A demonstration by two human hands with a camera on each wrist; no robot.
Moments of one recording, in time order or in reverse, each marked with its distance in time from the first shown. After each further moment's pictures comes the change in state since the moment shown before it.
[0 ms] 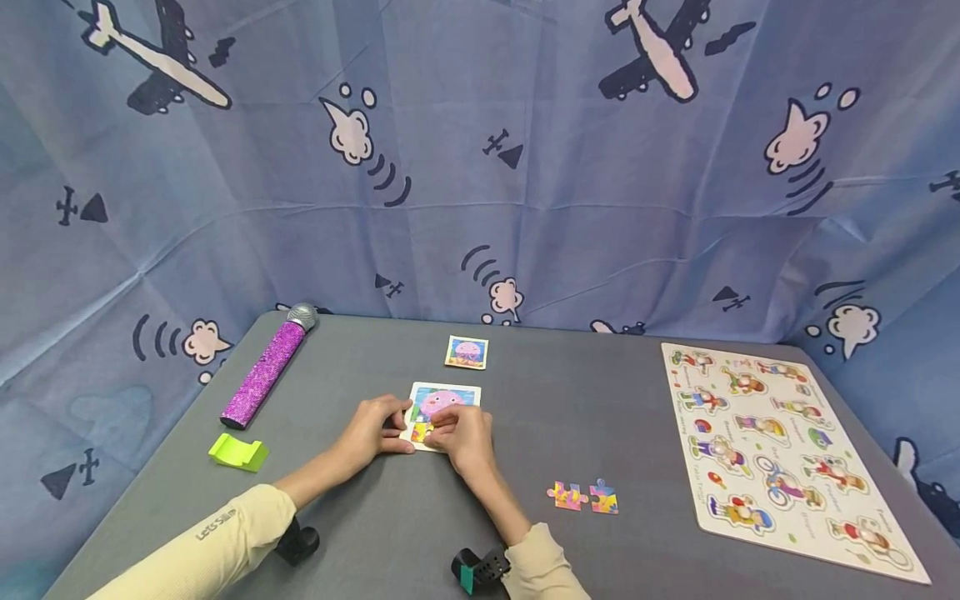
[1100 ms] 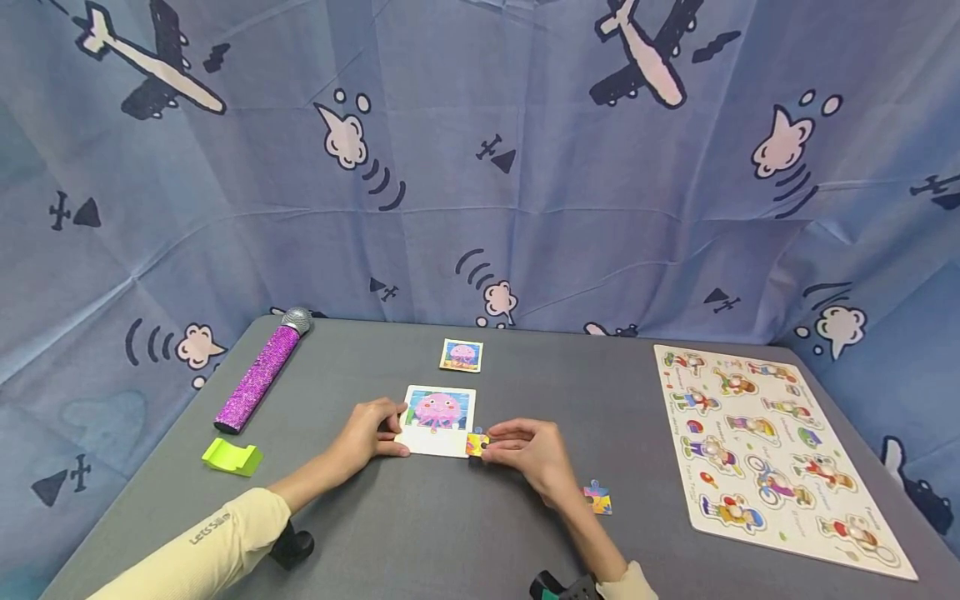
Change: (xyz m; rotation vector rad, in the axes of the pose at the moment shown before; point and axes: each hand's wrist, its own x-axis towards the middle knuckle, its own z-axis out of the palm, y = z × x) left_hand 0.000 0.003 0.000 -0.027 -0.029 -0.051; right_hand -0.032 0.025 -0.090 0.364 -0.134 0.218
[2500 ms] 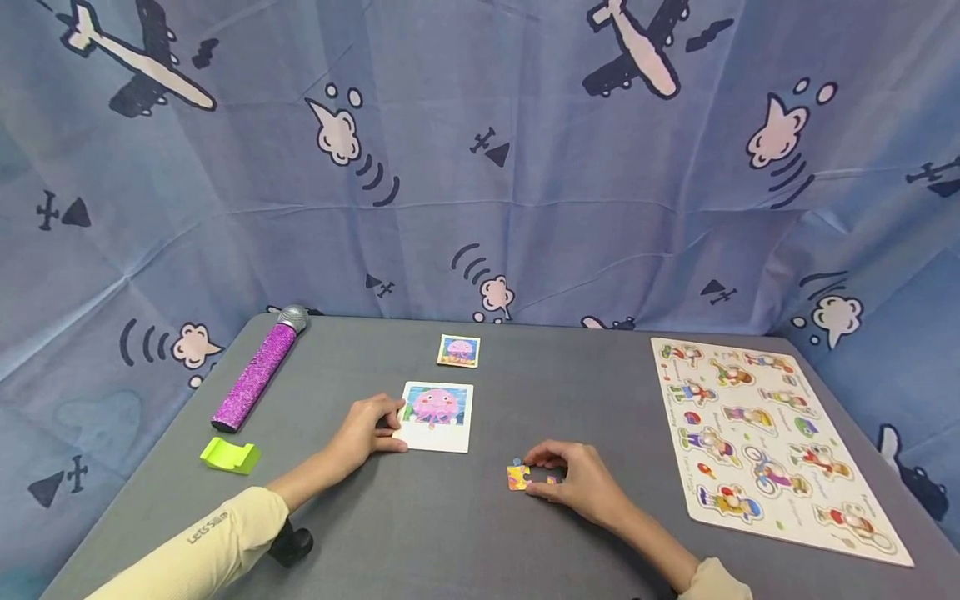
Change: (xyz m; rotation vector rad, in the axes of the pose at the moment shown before) left_hand 0.000 0.000 0.001 0.038 0.011 0.016; right_hand -0.028 0.026 -0.056 -0.541 -0.152 -0.328
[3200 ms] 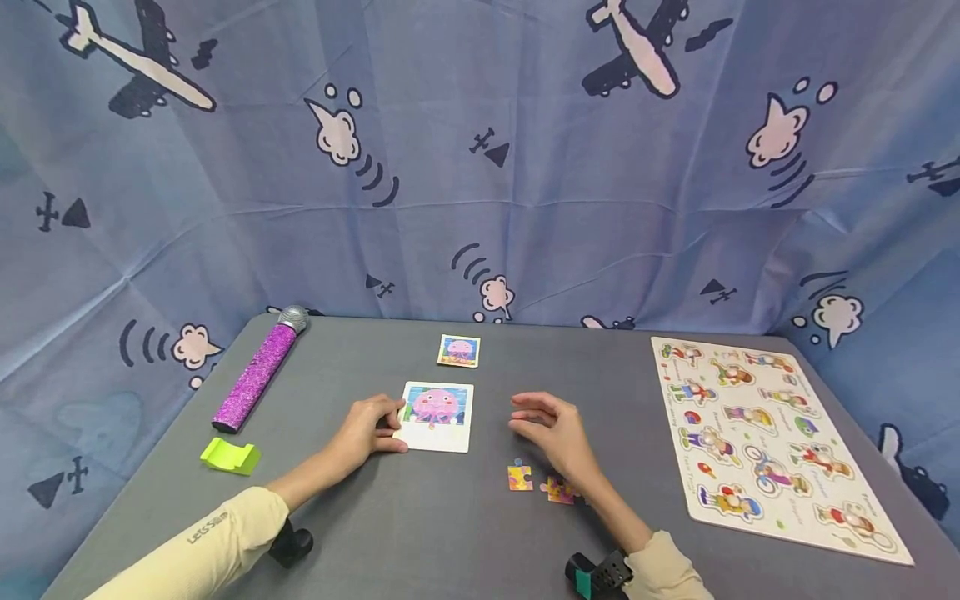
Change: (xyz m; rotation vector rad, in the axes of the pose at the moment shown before) left_hand 0.000 0.001 0.000 -0.015 0.008 0.009; right_hand 0.042 -0.014 0.008 0.407 0.244 0.050
